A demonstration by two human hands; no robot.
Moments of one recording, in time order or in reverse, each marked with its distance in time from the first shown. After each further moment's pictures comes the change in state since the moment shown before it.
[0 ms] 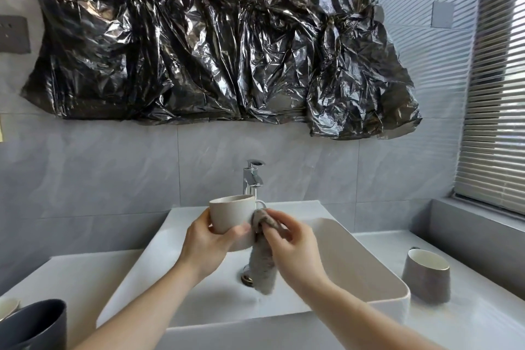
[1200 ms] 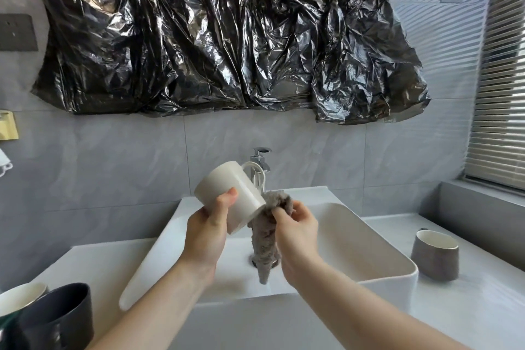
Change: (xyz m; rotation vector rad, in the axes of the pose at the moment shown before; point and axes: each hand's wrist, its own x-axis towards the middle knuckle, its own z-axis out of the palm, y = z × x) left_hand -0.042 0.045 -0.006 -0.405 0.081 -0.168; right_hand -0.003 -0.009 0.030 0.401 0.274 0.370
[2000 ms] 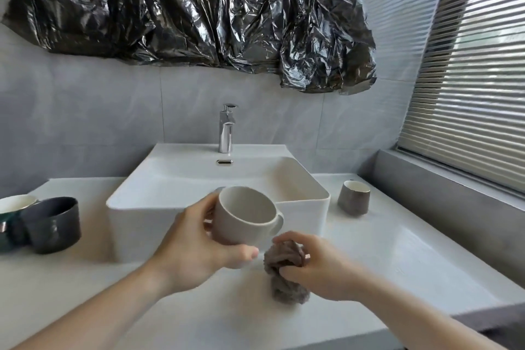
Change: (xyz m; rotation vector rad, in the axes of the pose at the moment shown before) left_hand -0.185 0.013 -0.001 0.544 -0.417 0.280; right_hand -0.130 -0.047 -0.212 -1.164 -0.635 -0.033
